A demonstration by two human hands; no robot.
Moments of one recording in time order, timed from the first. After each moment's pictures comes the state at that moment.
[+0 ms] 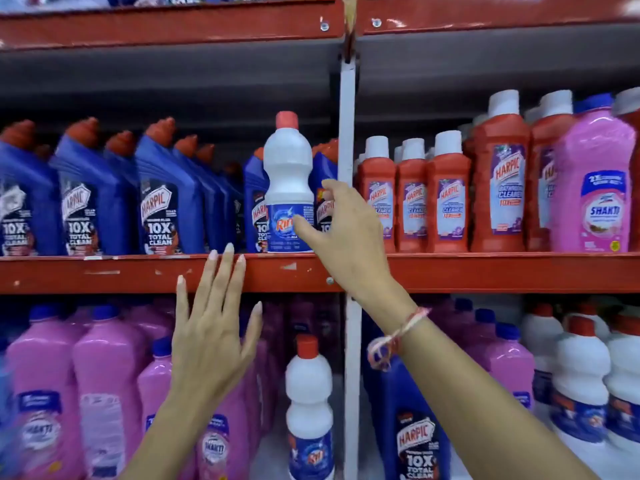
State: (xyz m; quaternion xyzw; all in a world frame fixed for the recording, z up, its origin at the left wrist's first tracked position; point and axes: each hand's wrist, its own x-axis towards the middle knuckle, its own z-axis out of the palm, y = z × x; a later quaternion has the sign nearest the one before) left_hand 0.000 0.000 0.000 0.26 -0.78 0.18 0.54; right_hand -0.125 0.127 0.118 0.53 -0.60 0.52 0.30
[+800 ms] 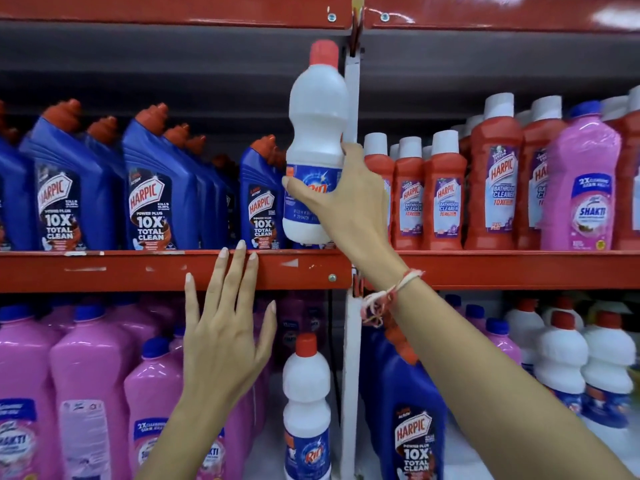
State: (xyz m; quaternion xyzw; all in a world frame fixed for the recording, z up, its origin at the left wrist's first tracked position) left_hand -0.012 -0.001 -0.002 0.24 -0.77 0.18 0.56; right_hand -0.117 0.116 0.149 0.45 -0.59 0.57 0.33
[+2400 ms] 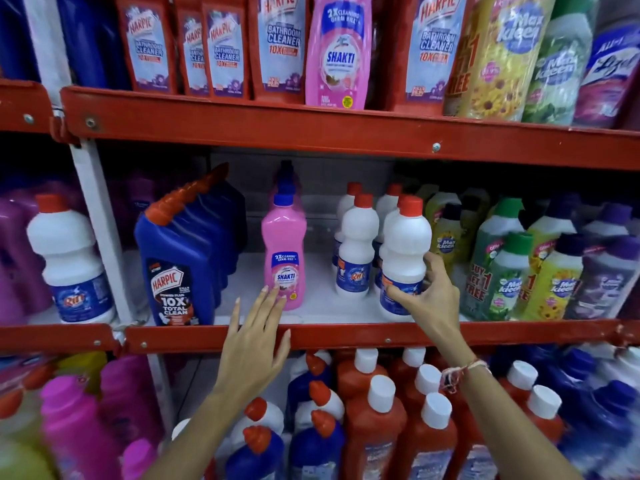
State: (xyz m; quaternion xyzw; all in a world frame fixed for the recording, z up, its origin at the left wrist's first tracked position) left_hand -0.247 0.258 -0.206 0.20 -0.92 0.05 0.32; right_hand -0.461 0.446 -0.144 0.32 -0.76 0.54 0.16
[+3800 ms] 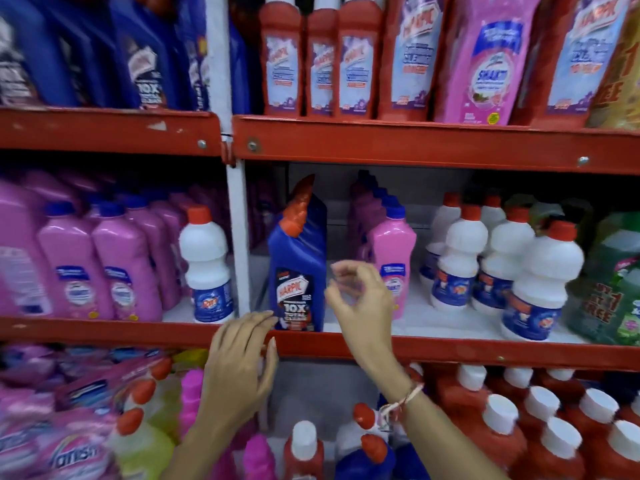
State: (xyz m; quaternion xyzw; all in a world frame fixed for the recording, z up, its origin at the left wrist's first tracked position) left_hand -0.090 0.168 -0.196 0.19 -0.86 0.01 0.47; right_hand -0.243 0.268 -0.124 0.44 -0.60 0.65 0.12
